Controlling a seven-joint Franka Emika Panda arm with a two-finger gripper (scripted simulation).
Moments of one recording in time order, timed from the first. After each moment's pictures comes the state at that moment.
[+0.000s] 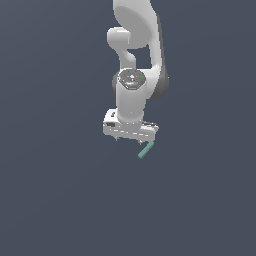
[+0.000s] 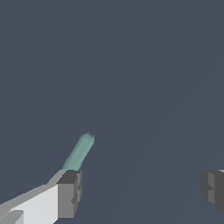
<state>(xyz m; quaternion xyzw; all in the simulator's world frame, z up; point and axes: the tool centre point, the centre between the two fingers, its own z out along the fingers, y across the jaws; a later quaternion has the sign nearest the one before) 0.003 0.003 0.145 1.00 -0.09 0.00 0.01</state>
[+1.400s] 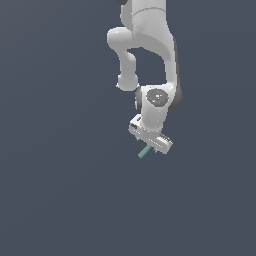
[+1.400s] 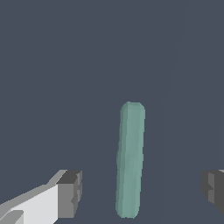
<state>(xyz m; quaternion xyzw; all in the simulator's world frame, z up) -0.024 0.092 0.066 0.95 -0.33 0.00 0.00</state>
